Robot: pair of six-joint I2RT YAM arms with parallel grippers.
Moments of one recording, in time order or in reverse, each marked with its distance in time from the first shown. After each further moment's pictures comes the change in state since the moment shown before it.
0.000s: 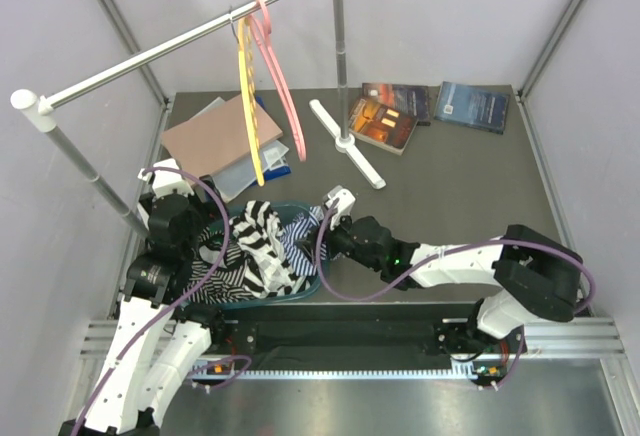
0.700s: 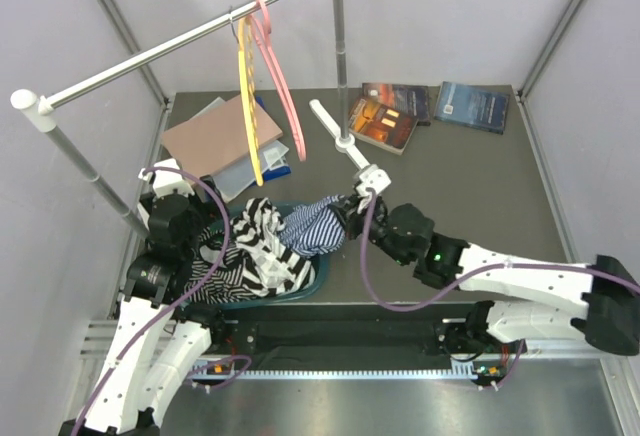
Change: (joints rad) left arm 0.000 0.000 -0.001 0.001 0.006 0.000; right arm 0.006 -0.307 0.069 -0.237 0.117 -0.171
